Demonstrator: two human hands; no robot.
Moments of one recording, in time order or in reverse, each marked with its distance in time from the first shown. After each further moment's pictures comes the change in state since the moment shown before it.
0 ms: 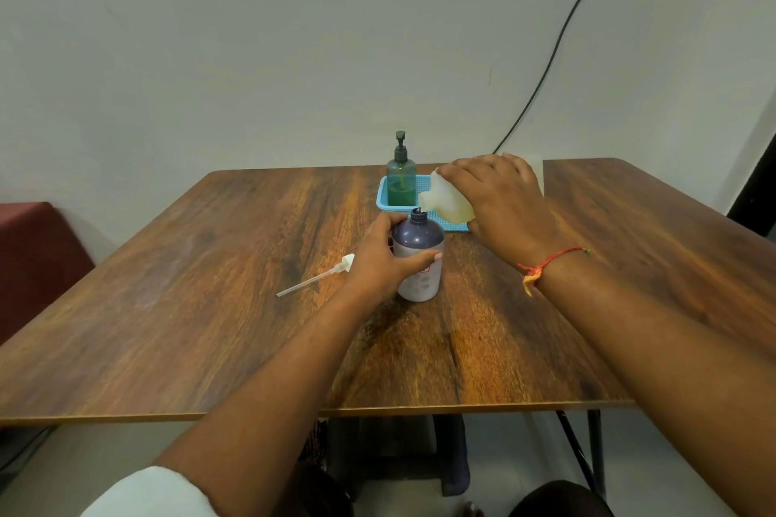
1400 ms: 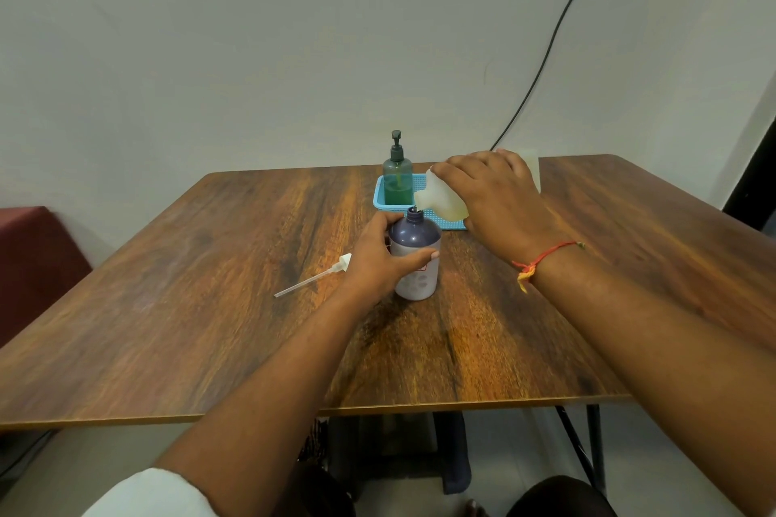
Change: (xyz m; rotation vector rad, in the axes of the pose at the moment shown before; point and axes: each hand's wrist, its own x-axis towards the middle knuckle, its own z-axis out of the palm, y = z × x) left_hand 0.001 -0.003 0.000 -0.019 0.006 0.040; right_hand 0.003 -0.006 -0.011 -0.042 -0.040 0.002
